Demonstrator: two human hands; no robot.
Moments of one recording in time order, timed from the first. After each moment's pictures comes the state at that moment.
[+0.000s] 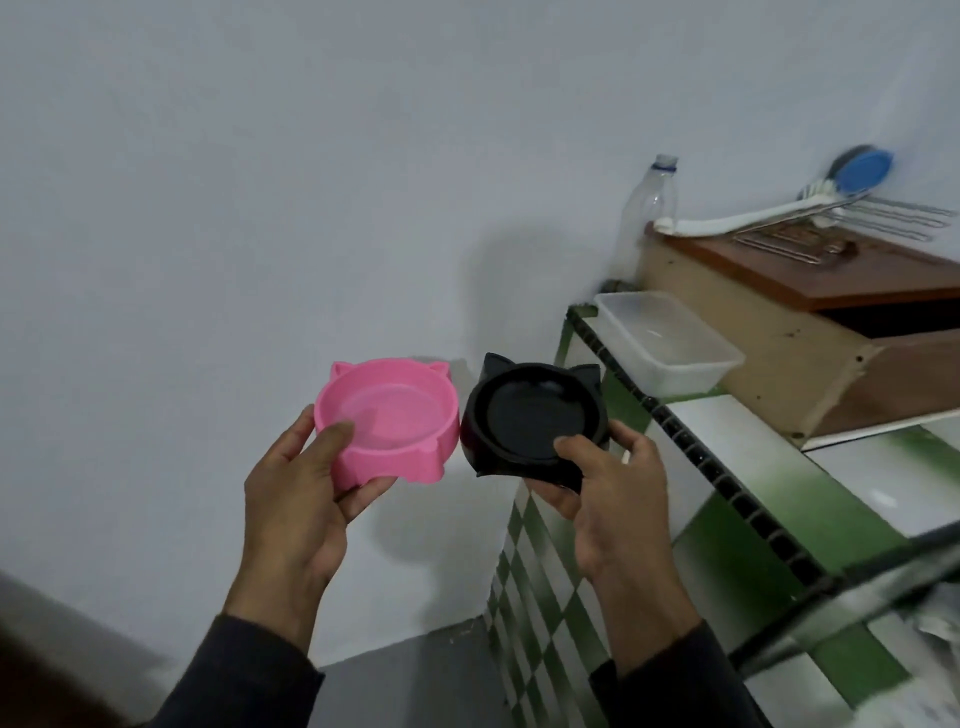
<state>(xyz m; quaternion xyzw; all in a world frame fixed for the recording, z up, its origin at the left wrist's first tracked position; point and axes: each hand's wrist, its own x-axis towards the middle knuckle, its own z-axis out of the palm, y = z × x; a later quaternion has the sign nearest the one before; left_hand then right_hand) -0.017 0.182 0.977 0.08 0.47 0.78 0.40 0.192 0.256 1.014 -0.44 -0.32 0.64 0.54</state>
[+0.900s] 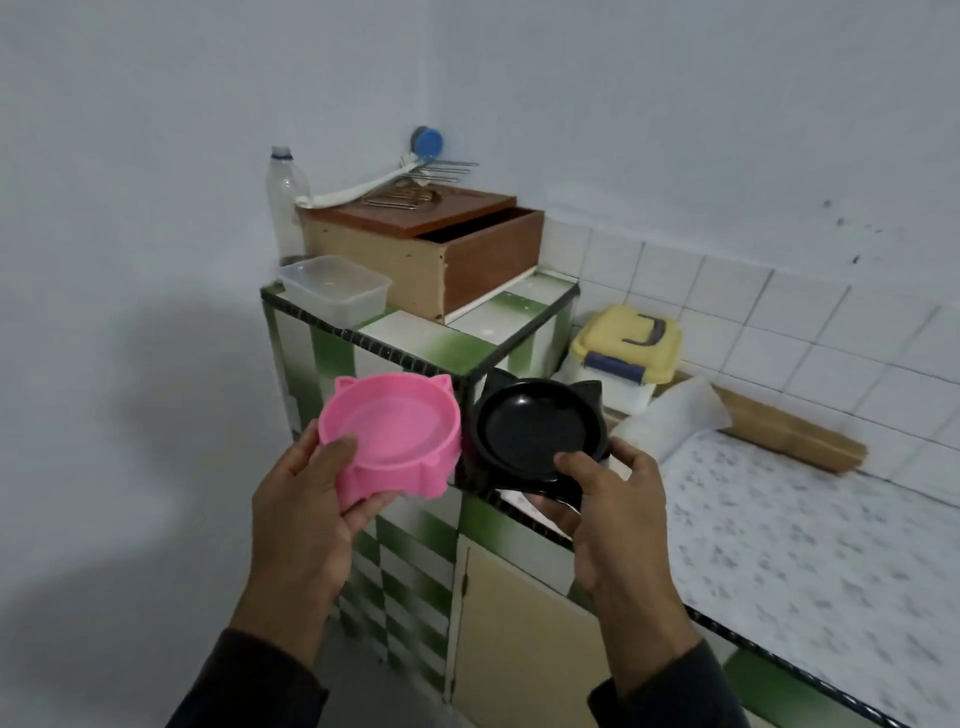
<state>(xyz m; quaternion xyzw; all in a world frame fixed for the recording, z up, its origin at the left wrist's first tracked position) 0.164 0.102 0.996 0.27 0.41 0.60 0.63 0.368 0.026 1.020 -0.52 -0.15 0.41 0.73</state>
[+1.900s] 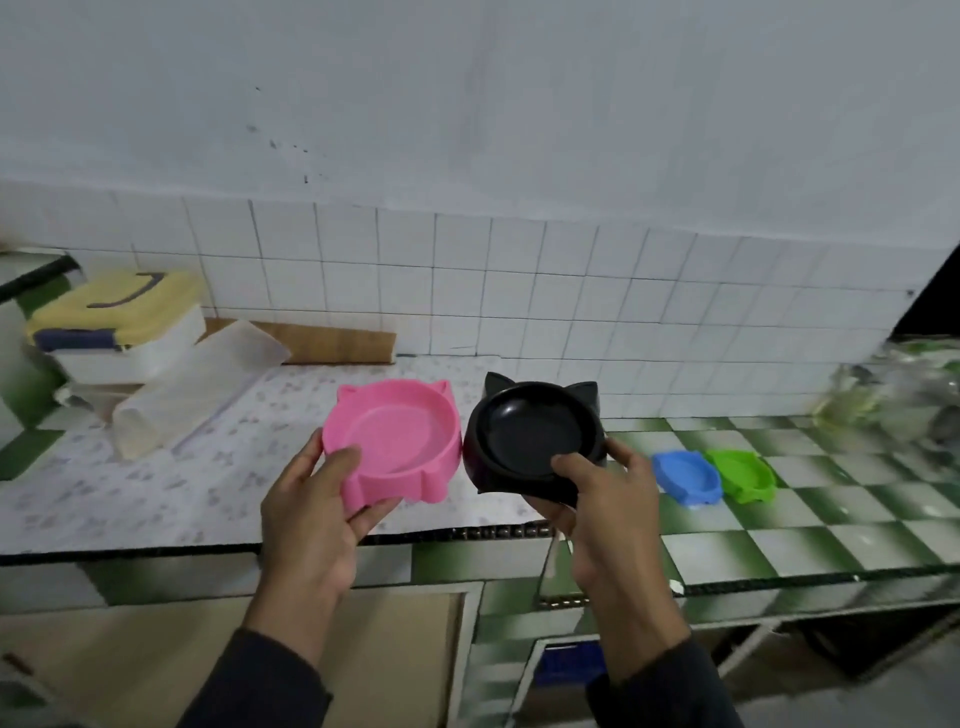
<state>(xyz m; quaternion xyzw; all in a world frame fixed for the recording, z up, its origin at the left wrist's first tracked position) 0.583 -0.187 0.962 0.36 0.33 0.36 0.80 0.695 -0.376 1.003 -0.54 0.04 0.15 0.83</state>
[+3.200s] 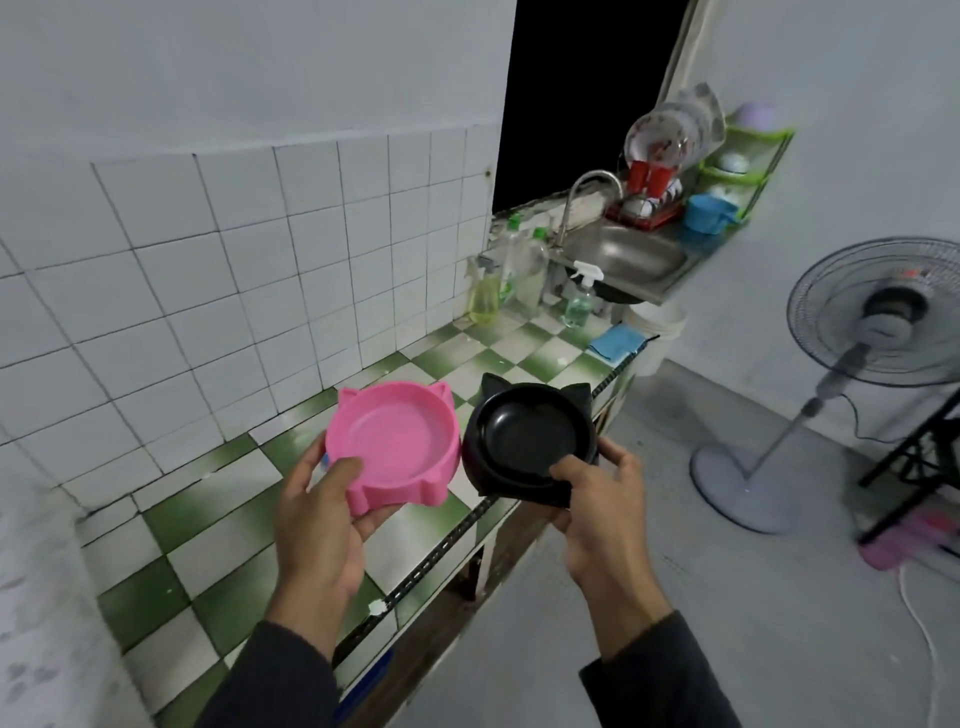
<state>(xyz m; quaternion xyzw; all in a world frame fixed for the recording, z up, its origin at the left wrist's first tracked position) 0.961 -0.499 0.911 0.47 0.22 0.04 0.85 0.935 -0.711 0.945 -0.52 0.30 -0.10 0.79</state>
